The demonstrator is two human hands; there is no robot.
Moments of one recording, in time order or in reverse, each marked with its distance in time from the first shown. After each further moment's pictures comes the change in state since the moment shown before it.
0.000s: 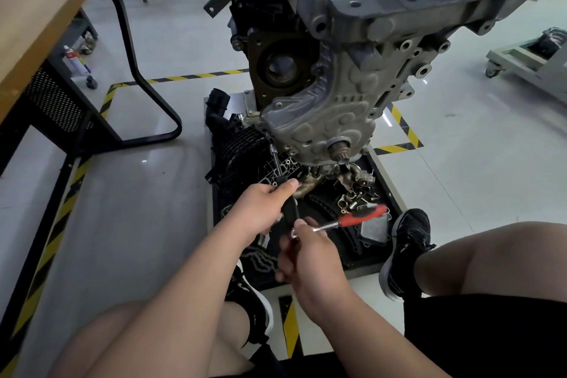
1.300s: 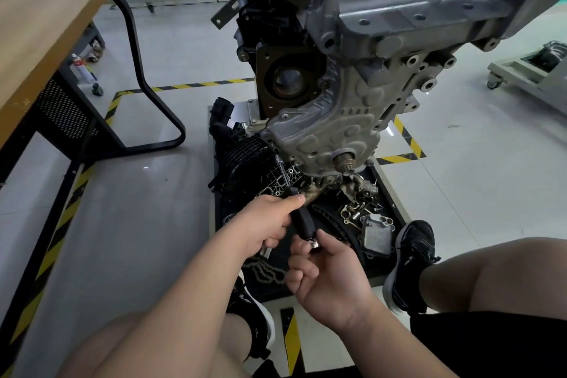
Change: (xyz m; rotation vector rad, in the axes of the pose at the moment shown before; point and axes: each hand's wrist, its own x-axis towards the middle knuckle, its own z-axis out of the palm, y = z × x) left_hand -0.009 0.015 0.000 -0.221 -0.200 -0.113; right_hand 0.005 -0.017 -0.013 0.547 -0.214 0.357
